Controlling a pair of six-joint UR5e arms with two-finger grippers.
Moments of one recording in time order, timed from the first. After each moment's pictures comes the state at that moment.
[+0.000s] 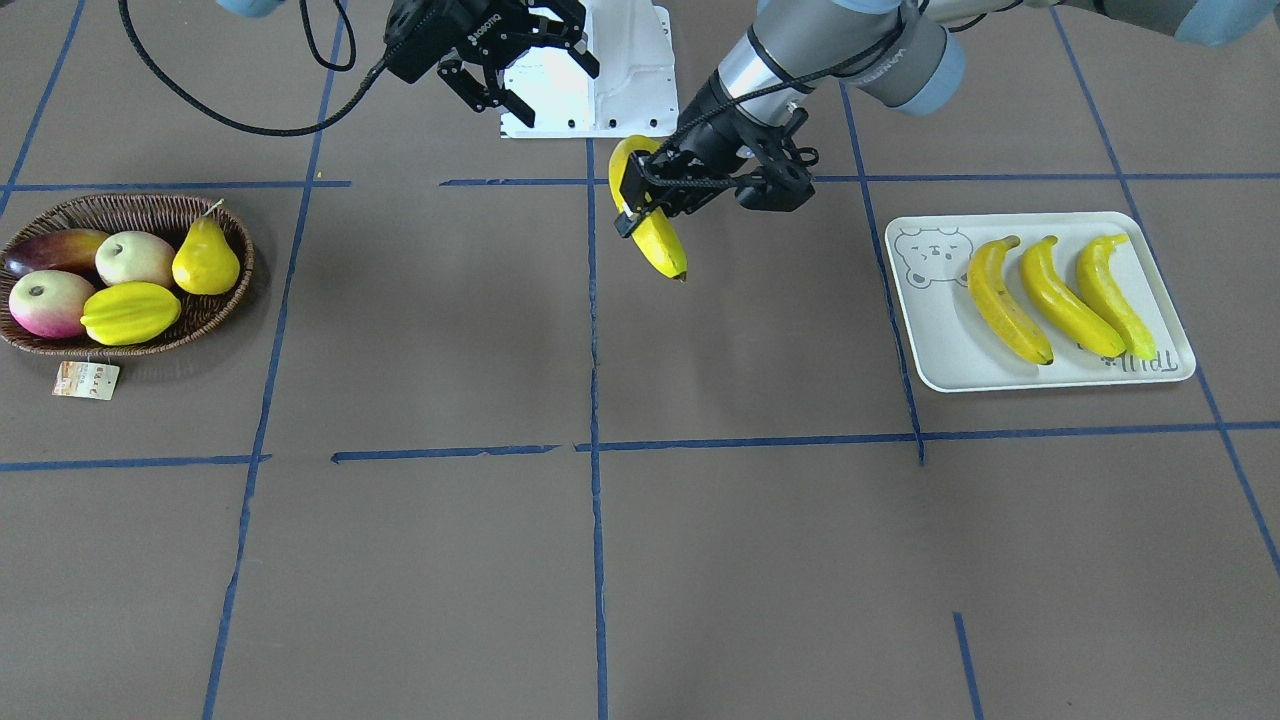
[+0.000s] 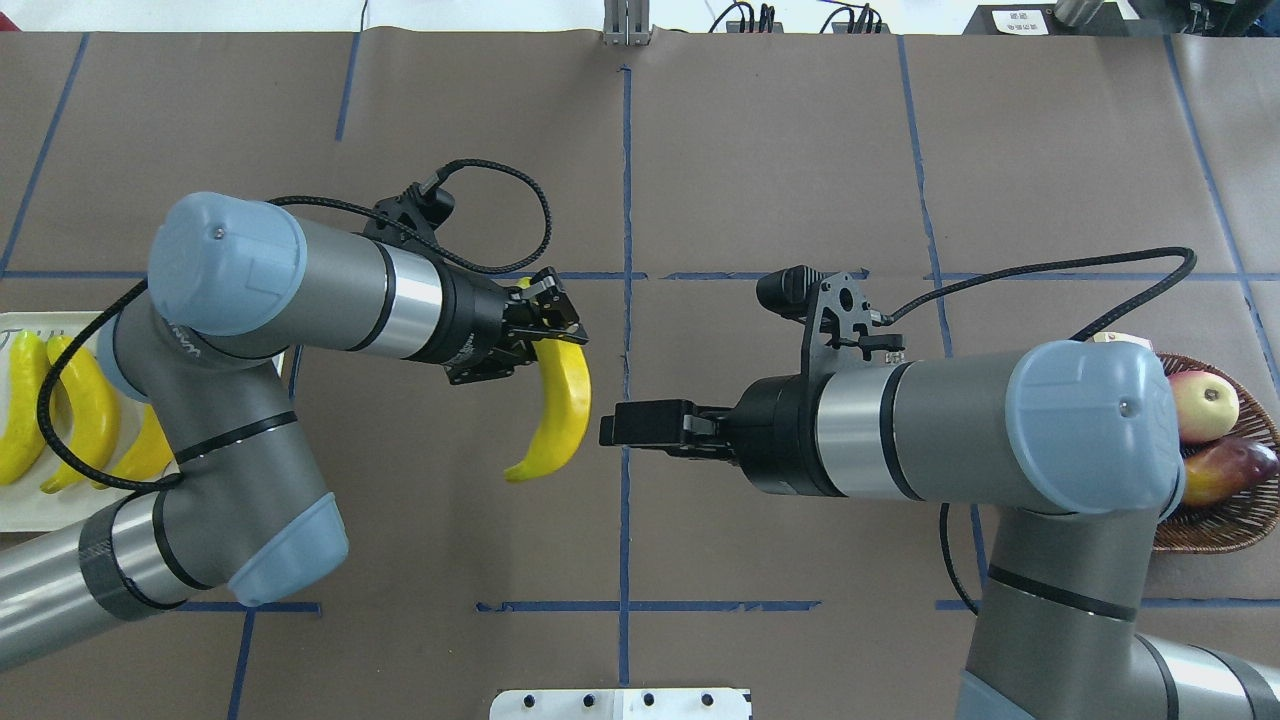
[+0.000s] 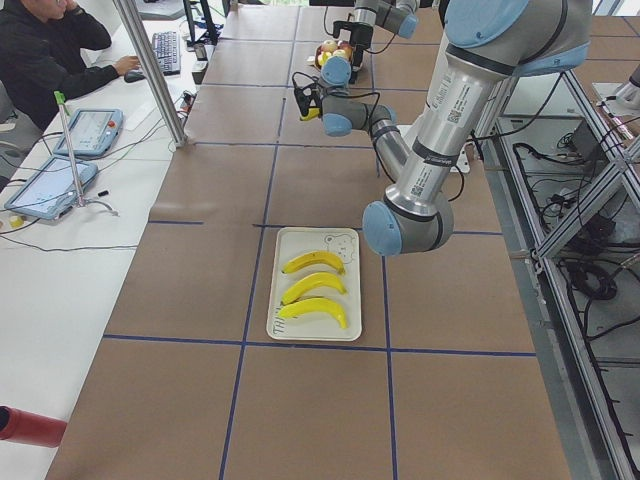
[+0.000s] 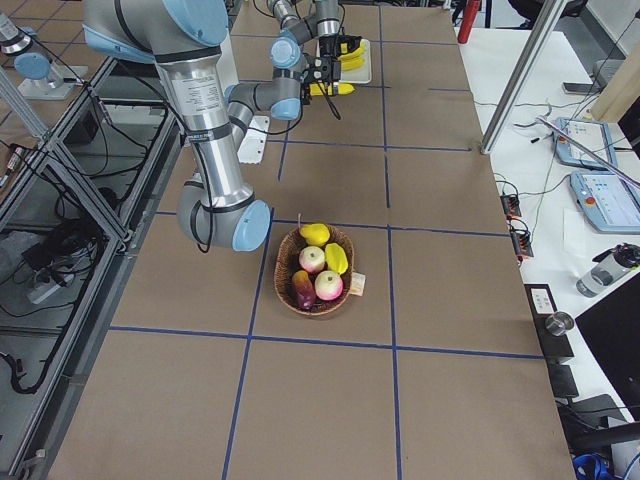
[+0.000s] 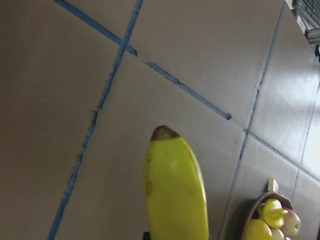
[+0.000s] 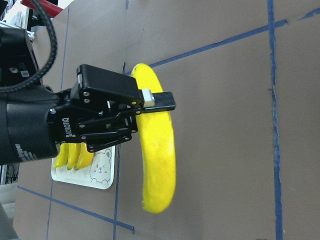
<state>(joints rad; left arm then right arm) -0.60 -2.06 -1.85 -2.09 -1.94 -1.81 0.42 -1.19 2.13 -1.01 1.80 1.51</state>
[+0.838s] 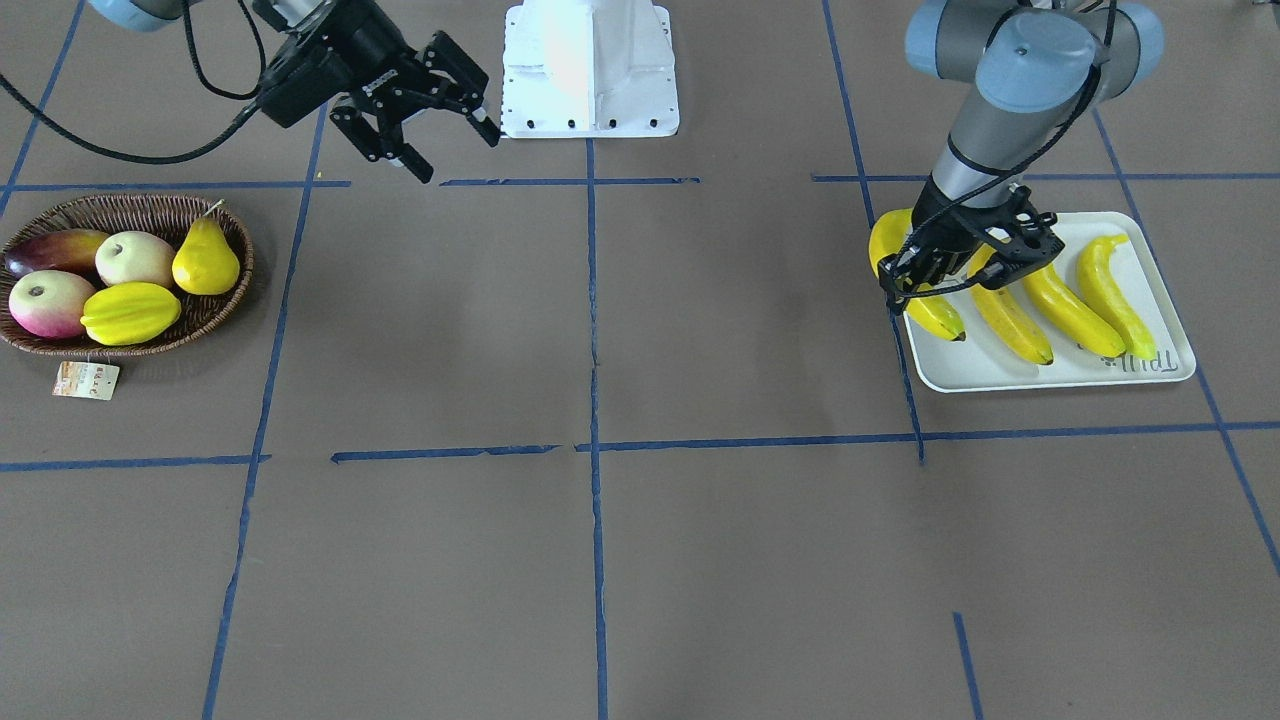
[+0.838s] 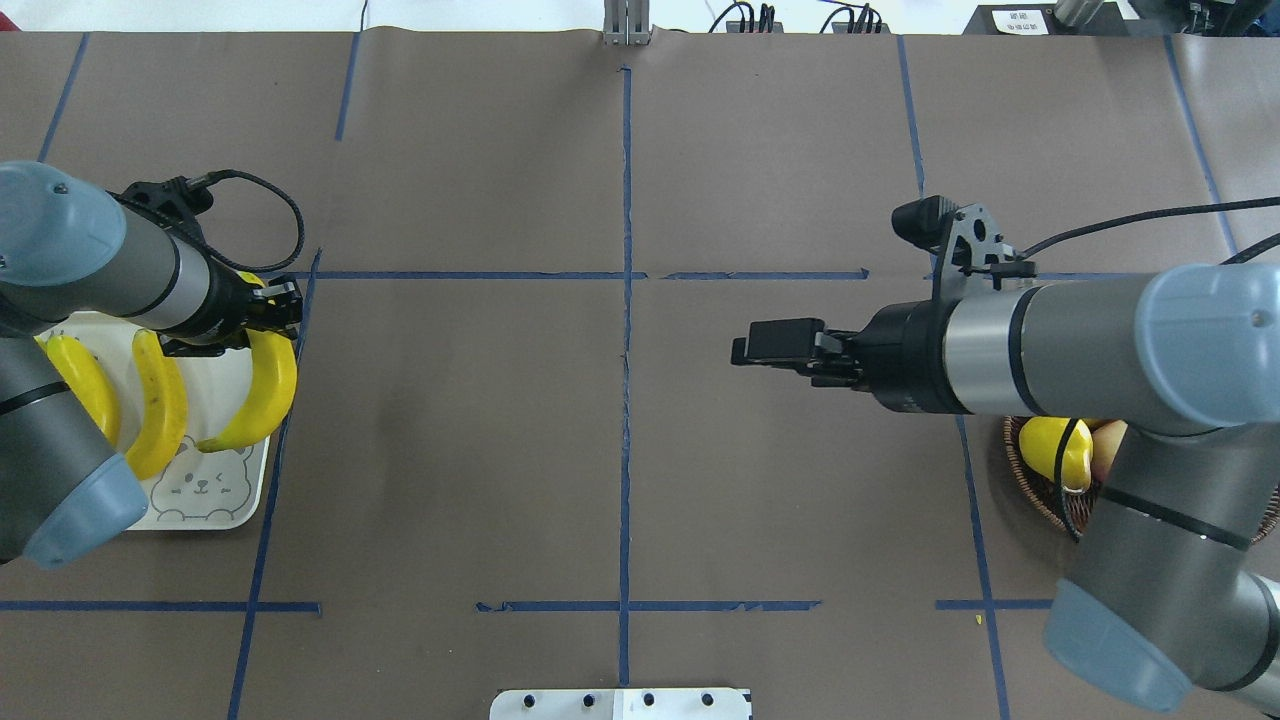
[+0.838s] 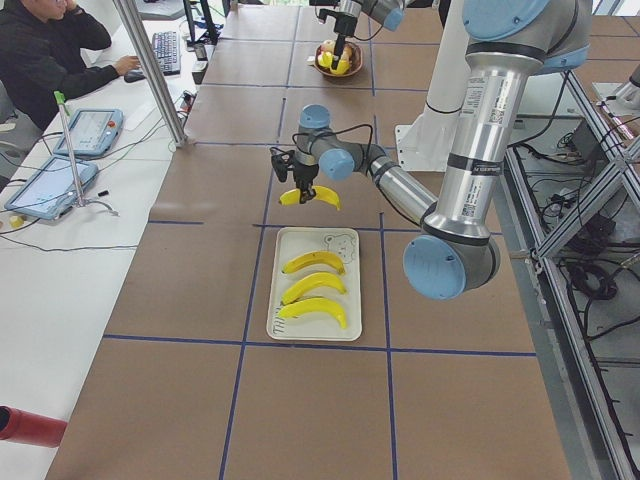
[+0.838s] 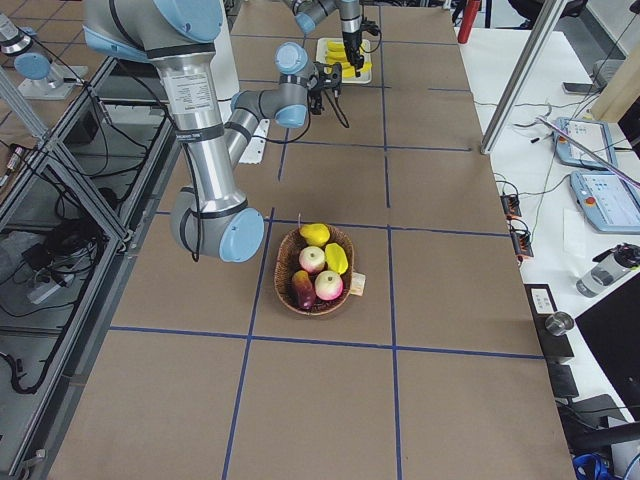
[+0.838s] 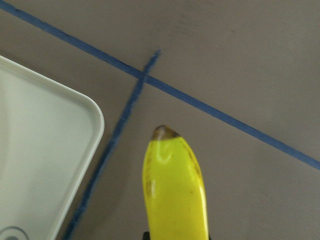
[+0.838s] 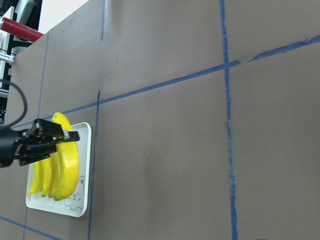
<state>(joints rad) -0.77 -1.75 -1.91 -1.76 -1.93 -1.44 0.62 -1.36 2.15 -1.02 1.88 1.44</state>
